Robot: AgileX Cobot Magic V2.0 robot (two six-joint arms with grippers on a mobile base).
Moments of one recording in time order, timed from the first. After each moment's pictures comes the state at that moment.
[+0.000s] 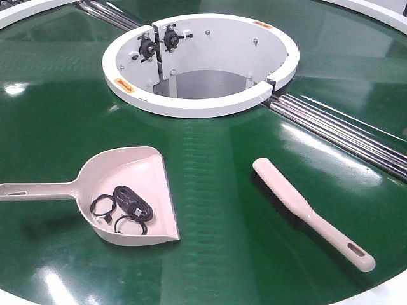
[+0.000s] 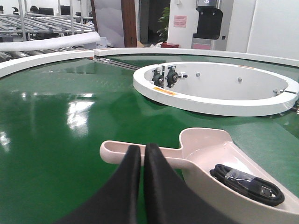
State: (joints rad) left arm -0.01 -0.01 0.03 -0.05 0.10 0.07; right arm 0.03 0.25 -0.23 0.16 0.19 -0.18
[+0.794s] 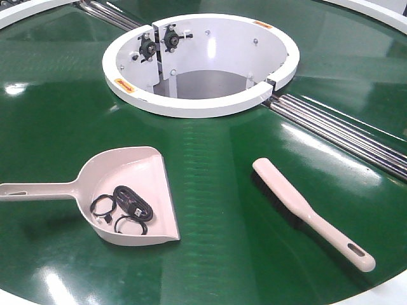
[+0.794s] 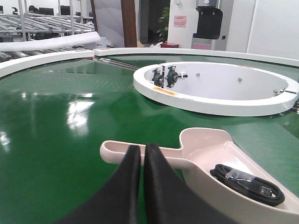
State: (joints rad) left arm -0.01 -0.01 0.03 -0.05 0.10 0.07; right arm -0.05 -0.01 0.03 -0.04 0.09 -0.02
